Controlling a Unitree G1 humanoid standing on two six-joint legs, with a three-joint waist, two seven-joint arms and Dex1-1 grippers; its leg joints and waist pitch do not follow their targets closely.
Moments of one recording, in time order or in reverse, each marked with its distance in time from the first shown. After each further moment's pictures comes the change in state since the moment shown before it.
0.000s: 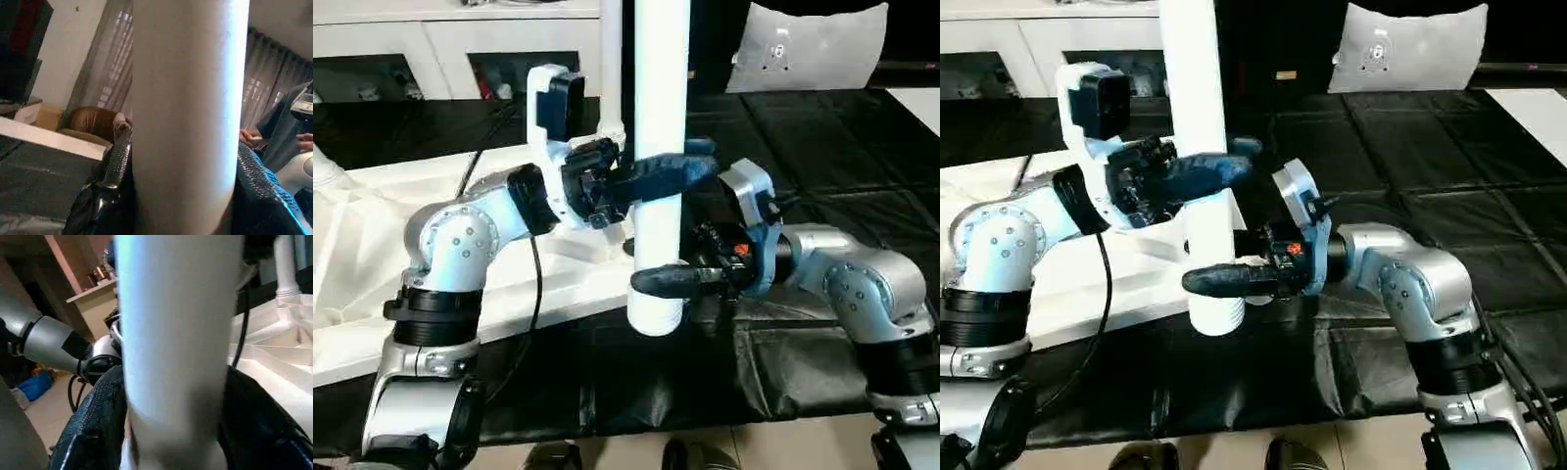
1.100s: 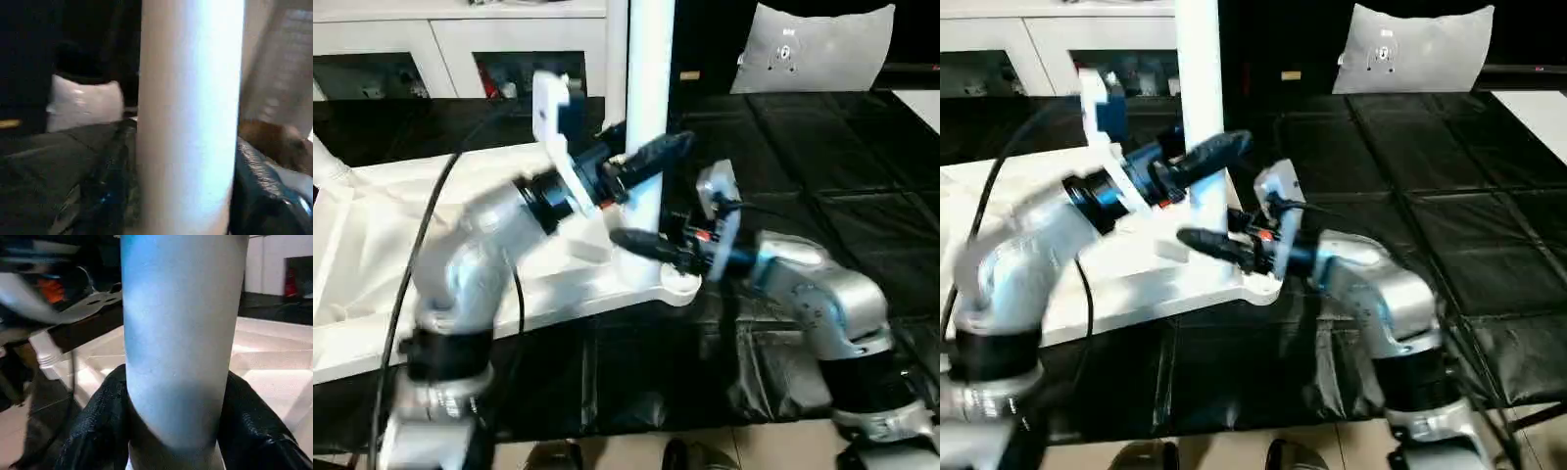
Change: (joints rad) left arm 0.167 -0.189 -0.017 -0.272 0.402 -0.220 0.671; right arm 0.063 0.201 -0.011 0.007 -0.259 -0.190 -0.491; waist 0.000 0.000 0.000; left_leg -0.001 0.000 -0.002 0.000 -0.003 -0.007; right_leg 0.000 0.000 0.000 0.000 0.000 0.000
